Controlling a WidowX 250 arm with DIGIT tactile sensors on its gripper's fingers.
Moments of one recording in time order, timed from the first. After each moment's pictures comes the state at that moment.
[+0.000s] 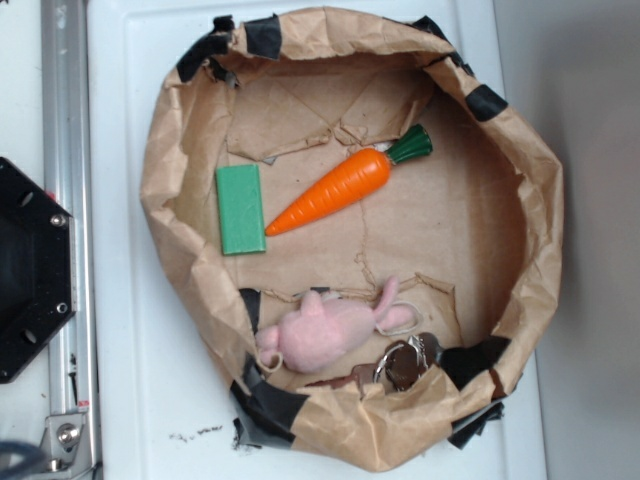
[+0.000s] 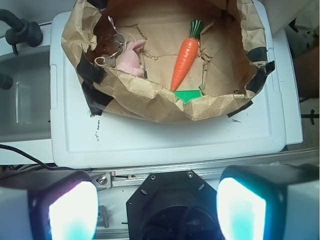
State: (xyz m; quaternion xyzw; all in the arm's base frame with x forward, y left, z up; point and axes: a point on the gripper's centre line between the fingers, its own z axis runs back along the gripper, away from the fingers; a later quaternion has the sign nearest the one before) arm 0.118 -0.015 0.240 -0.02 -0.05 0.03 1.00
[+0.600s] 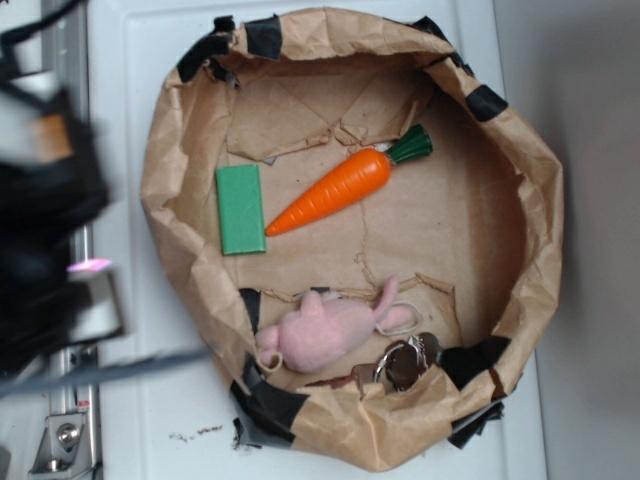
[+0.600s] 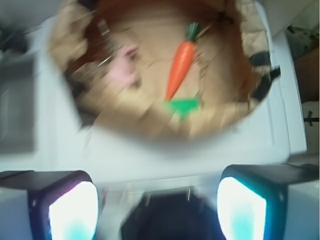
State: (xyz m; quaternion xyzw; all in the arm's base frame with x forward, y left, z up) arm 0.166 0.012 0.181 0.02 -0.05 0.09 0.99
